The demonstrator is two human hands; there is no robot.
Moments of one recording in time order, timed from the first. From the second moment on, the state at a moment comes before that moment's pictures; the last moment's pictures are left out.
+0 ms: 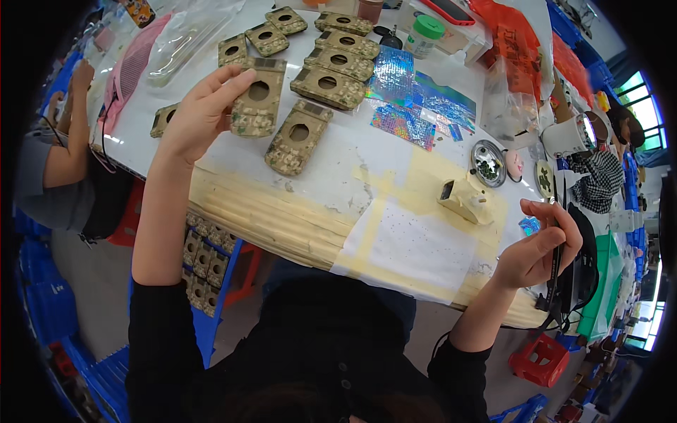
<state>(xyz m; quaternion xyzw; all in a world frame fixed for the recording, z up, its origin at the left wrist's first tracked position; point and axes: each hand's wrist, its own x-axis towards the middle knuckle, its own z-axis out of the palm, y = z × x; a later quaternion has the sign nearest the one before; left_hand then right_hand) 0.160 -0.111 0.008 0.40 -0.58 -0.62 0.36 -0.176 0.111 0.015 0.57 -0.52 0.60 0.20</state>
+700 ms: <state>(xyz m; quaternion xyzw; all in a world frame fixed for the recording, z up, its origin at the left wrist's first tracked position) 0.151 -0.093 -0.010 0.52 -0.73 -0.28 0.34 -0.174 0.107 0.010 0.59 -0.52 0.59 0.18</state>
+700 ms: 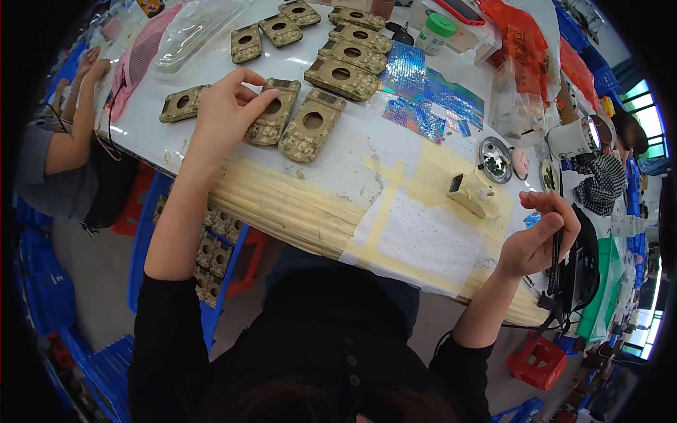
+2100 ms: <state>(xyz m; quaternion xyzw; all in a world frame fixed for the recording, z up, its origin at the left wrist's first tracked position) 0.349 0.020 0.010 0.64 -0.76 -0.06 0.11 -0.173 0.118 0.004 0.58 -0.54 0.58 0.18</state>
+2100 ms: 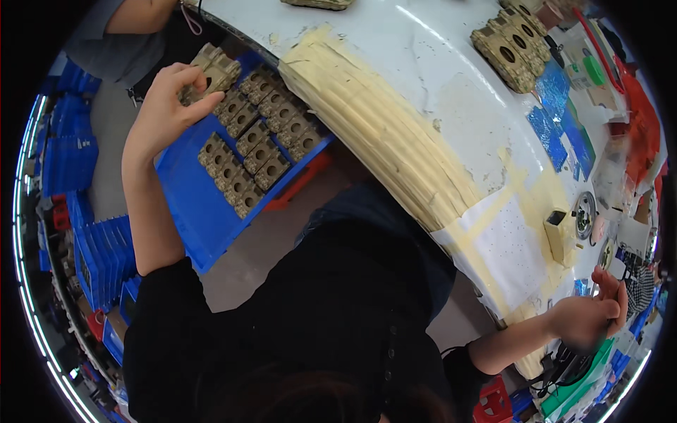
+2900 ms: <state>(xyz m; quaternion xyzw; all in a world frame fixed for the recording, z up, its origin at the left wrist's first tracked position) 0.606 0.026 -0.257 0.70 -0.65 -0.29 -0.06 -0.164 0.142 0.022 0.59 -0.55 0.56 0.20</state>
